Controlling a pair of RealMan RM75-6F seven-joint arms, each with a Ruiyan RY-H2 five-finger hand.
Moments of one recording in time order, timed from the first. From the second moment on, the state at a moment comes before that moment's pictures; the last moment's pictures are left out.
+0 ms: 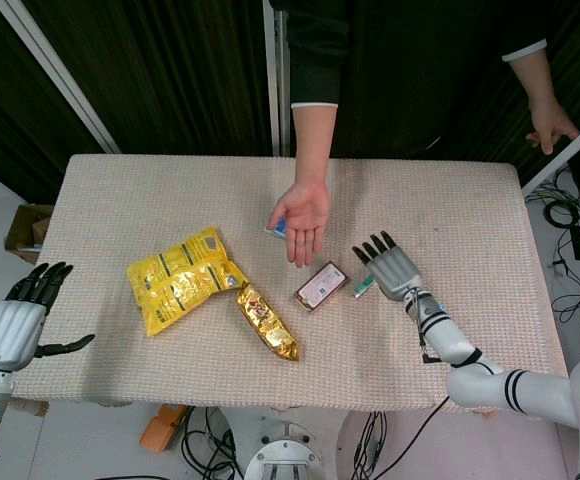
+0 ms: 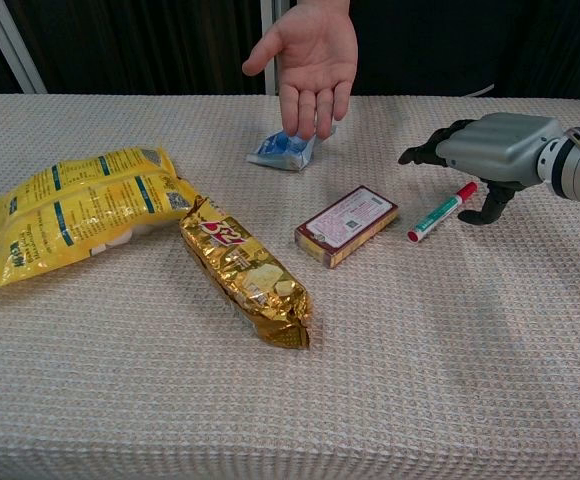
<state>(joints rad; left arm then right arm) -0.15 -1.12 -0.01 -1.55 1.57 1.46 0.02 0.87 -1.49 -0.01 -1.39 -0.99 0.87 -0.58</state>
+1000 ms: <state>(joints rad) -0.14 -1.12 0.00 -1.53 1.57 1.45 0.01 0.80 -1.59 0.01 -1.25 -1.14 0.91 -0.57</state>
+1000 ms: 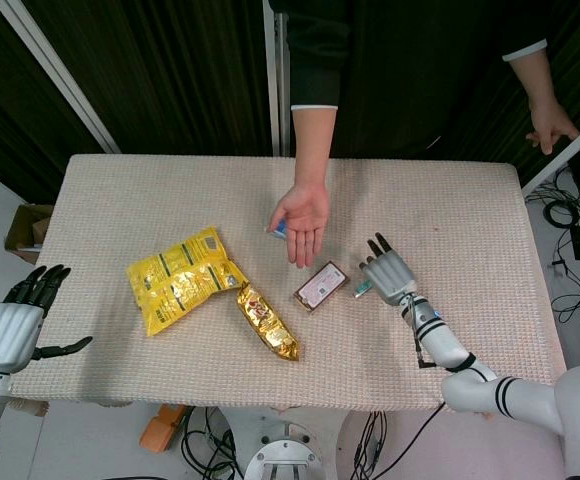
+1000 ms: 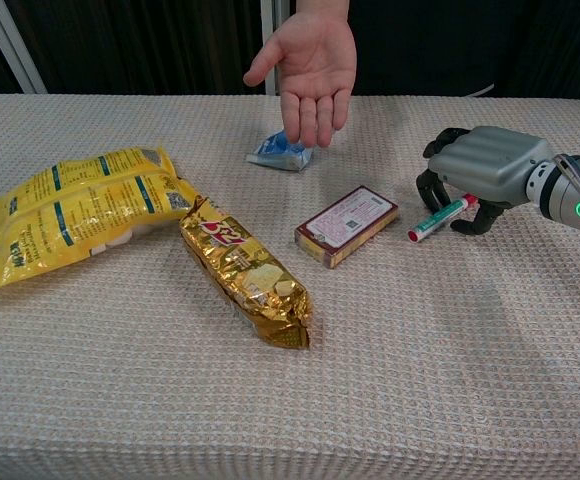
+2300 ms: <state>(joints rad) -0.15 -1.11 -0.01 -1.50 1.56 1.45 -0.03 0.85 -1.72 0.27 -1.35 -1.25 1.25 -0.72</state>
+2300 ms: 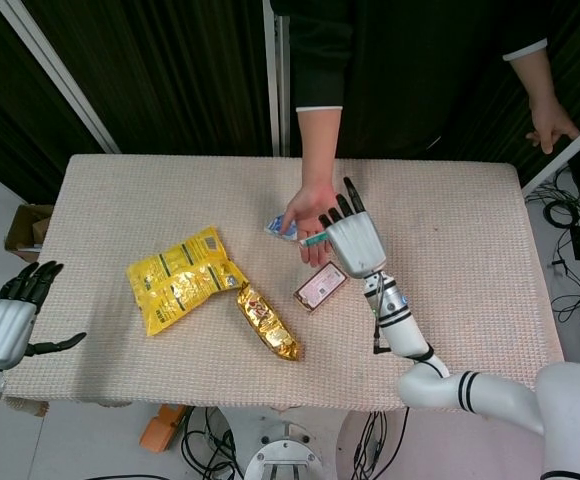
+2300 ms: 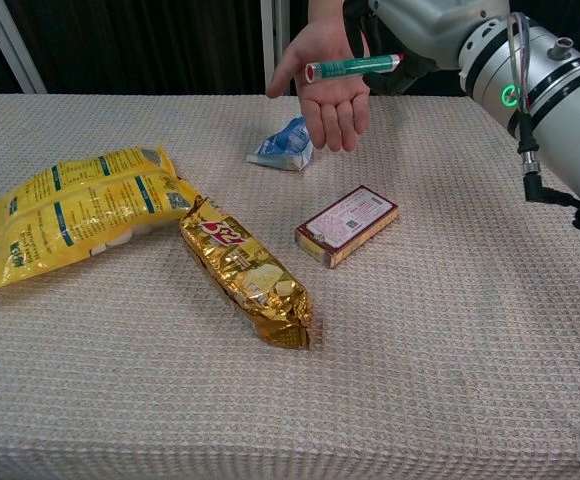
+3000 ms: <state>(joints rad) -0.13 -1.10 -0.01 -1.49 1.56 1.47 -0.05 0.90 -1.82 0.30 -1.25 -1.20 1.24 -0.89</state>
